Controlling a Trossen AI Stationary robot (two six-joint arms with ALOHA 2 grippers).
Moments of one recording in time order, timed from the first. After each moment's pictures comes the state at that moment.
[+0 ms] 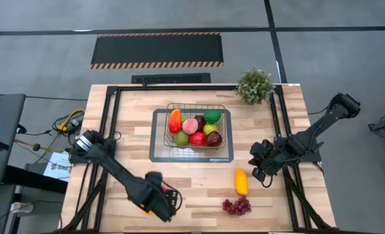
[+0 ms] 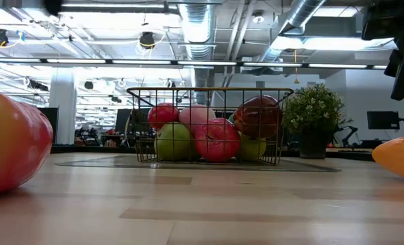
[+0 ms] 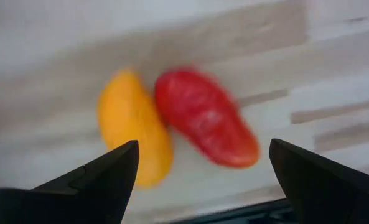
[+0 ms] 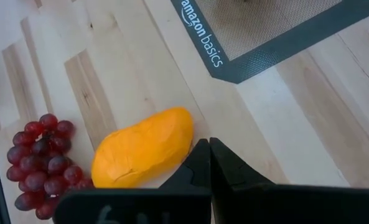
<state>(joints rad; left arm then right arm) -0.64 1.92 1.71 -1.32 -0.10 -2.02 0.62 0.99 0.66 -0.75 0.32 1.07</state>
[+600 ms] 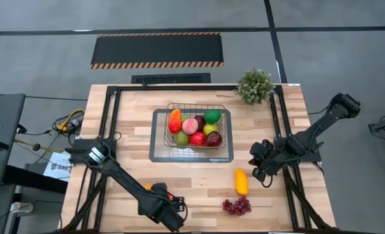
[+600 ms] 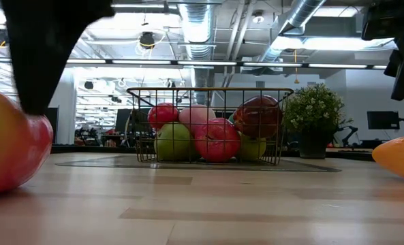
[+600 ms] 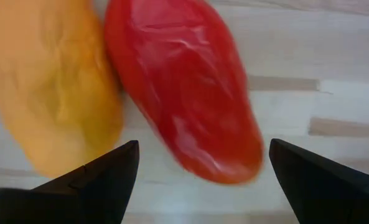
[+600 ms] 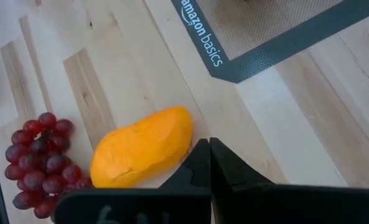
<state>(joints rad) -0.68 2.12 1.71 -1.12 -0.07 -2.32 0.62 0.99 0.66 -0.75 0.31 1.06</state>
